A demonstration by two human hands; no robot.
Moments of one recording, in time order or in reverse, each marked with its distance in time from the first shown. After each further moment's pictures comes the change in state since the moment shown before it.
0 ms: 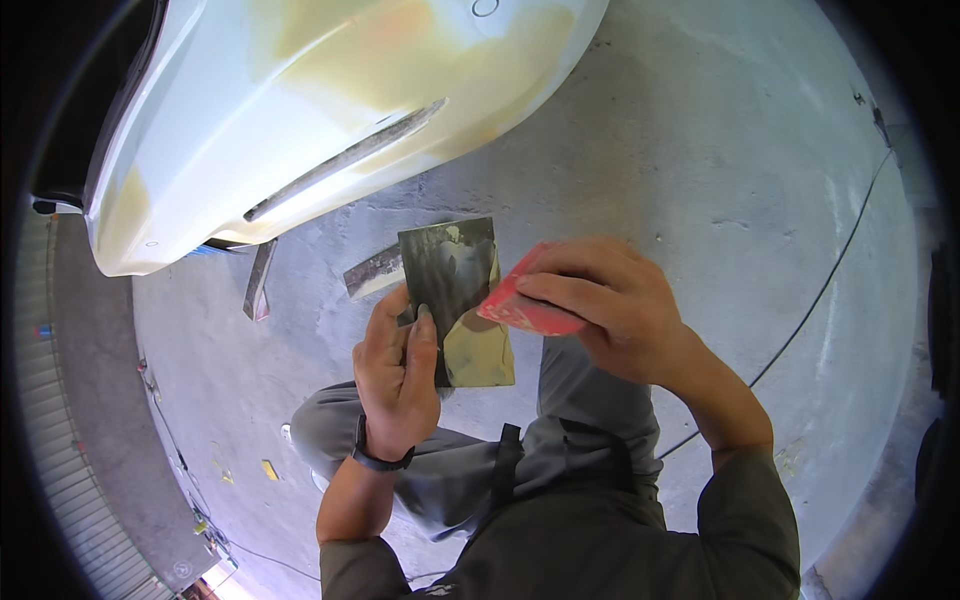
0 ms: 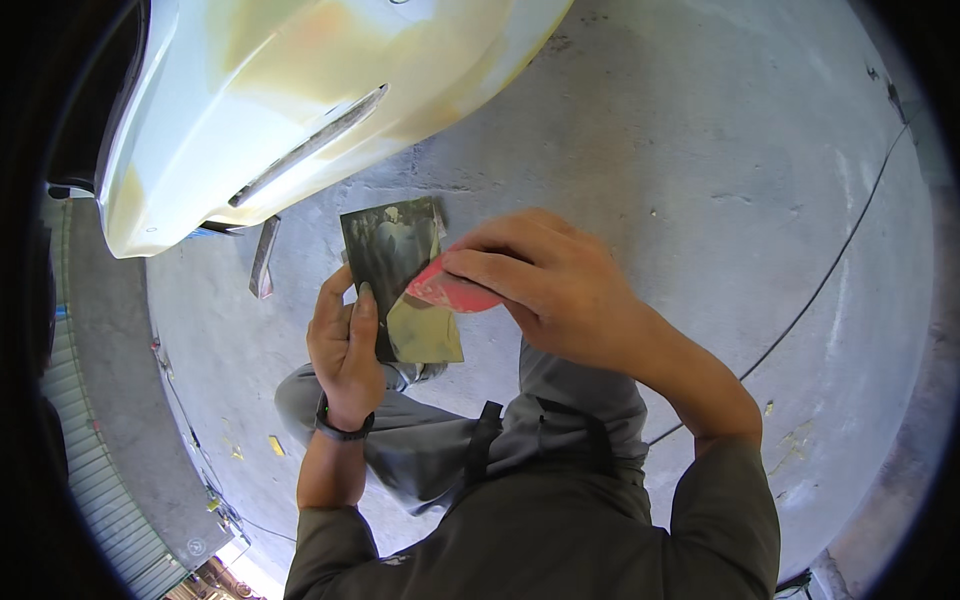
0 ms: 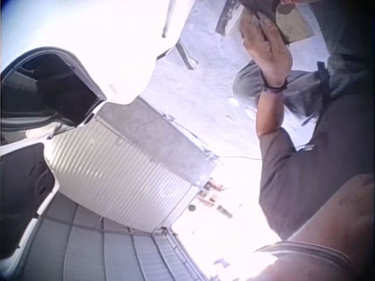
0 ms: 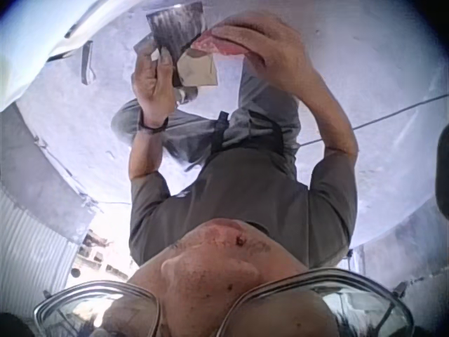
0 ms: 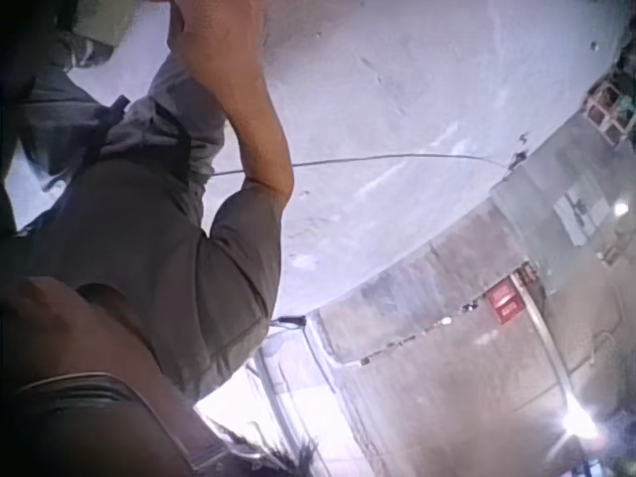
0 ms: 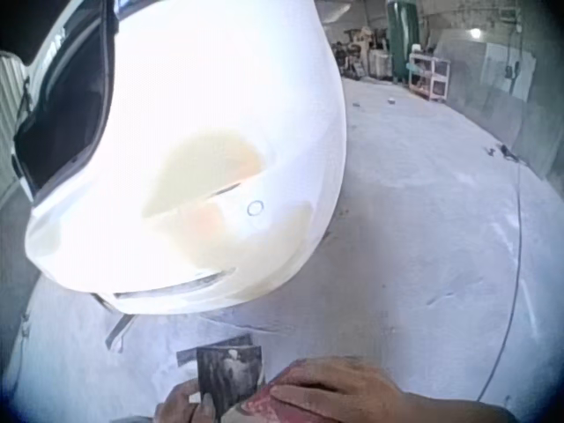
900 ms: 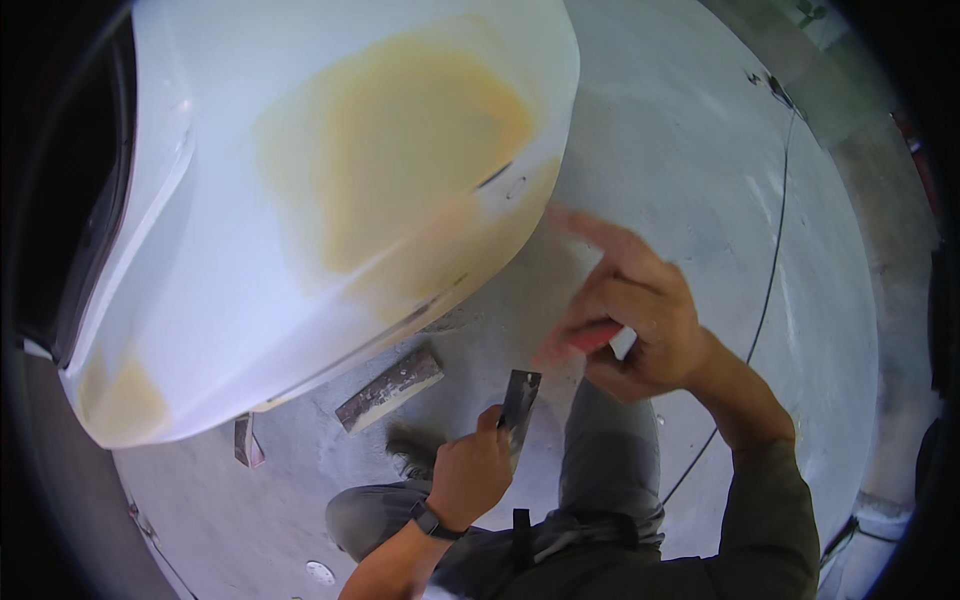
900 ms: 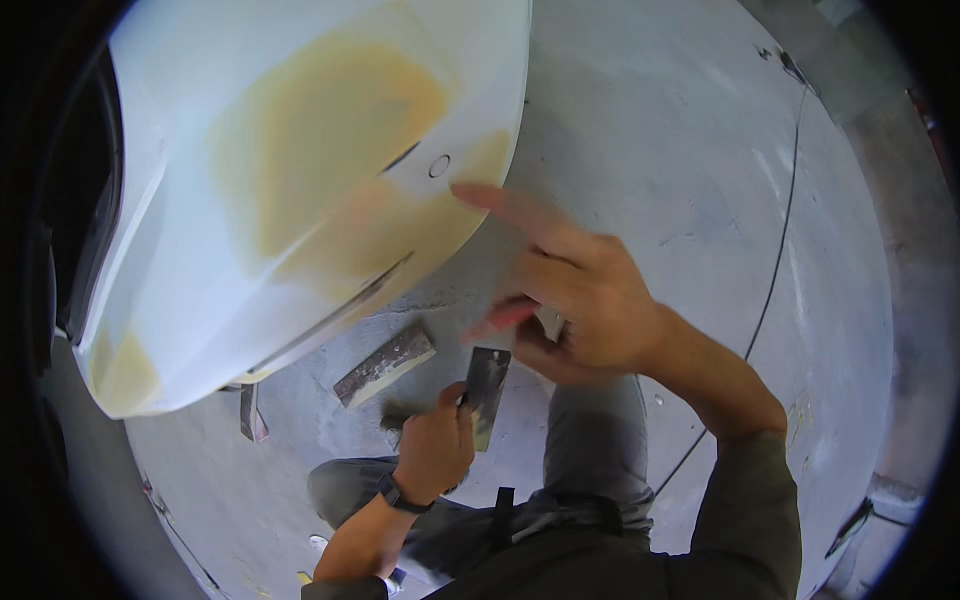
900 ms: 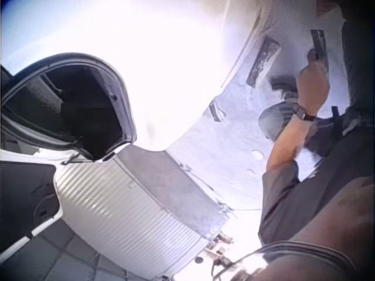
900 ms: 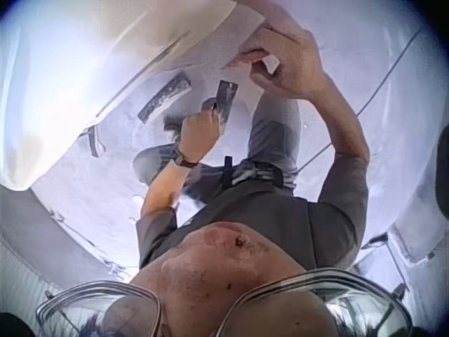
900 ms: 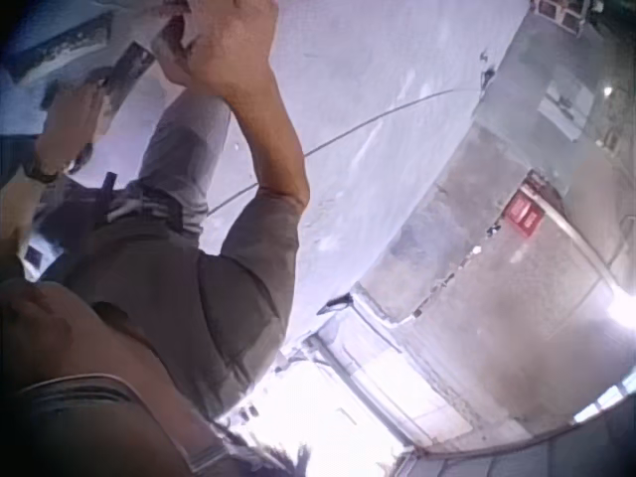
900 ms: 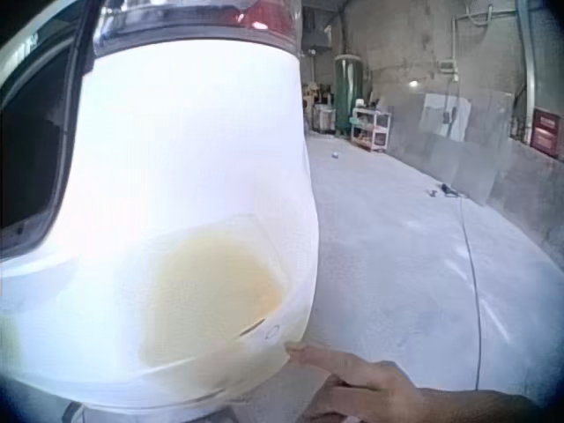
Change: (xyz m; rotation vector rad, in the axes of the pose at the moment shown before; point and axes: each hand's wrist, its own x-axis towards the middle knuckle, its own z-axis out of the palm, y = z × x) left_hand 0.042 -0.036 0.007 0.523 -0.617 0.107; right_hand 0.084 -0.001 -0.056 -0.152 0.058 0.092
